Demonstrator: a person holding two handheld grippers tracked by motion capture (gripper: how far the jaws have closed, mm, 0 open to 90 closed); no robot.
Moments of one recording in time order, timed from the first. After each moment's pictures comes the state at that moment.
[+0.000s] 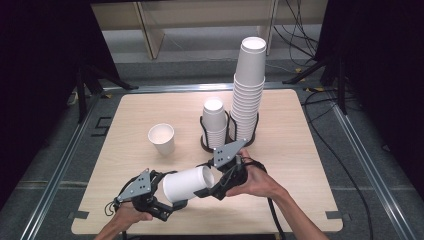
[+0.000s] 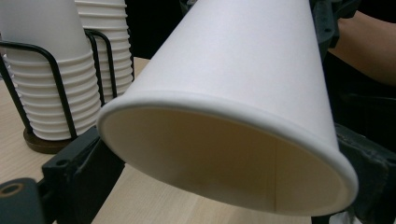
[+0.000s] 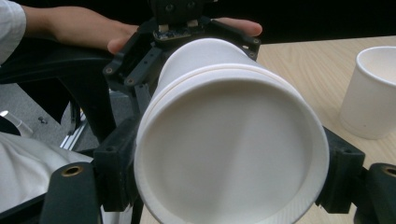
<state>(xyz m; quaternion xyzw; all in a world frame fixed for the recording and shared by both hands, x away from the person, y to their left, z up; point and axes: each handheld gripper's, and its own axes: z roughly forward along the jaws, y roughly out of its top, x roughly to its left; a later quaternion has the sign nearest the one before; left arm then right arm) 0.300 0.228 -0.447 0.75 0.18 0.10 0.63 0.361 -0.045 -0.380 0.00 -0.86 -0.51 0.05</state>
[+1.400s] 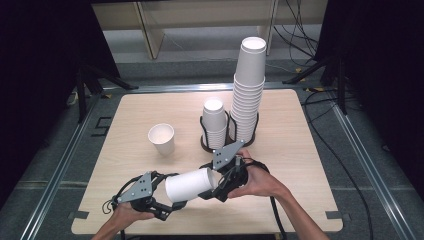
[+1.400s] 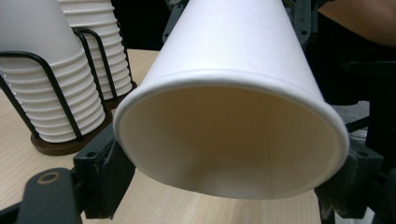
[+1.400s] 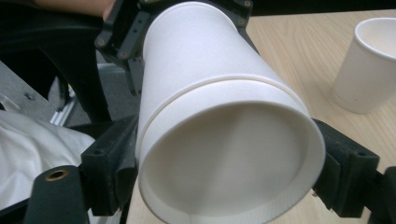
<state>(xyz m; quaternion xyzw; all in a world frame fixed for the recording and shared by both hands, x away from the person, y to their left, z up) 0.298 0.230 -0.442 0.78 0.14 0.12 0.60 0.359 -0.047 -0.382 -0.01 -0.89 -0.46 0.04</state>
